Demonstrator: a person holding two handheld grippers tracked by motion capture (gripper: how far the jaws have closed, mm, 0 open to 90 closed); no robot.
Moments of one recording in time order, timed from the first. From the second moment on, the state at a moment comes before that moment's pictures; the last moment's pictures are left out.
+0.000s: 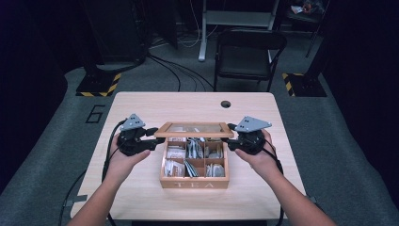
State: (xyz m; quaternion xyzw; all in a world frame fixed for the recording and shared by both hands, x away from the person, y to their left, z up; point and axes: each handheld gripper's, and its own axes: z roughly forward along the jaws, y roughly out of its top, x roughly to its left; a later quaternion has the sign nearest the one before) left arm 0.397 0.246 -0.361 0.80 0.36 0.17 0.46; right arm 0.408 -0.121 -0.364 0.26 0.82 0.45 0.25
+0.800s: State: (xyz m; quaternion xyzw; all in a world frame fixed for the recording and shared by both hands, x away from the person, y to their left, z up) left arm 0.378 0.247 -0.386 0.80 0.36 0.16 0.45; right arm 0.376 -0.127 -0.377 0.27 0.82 0.45 0.24
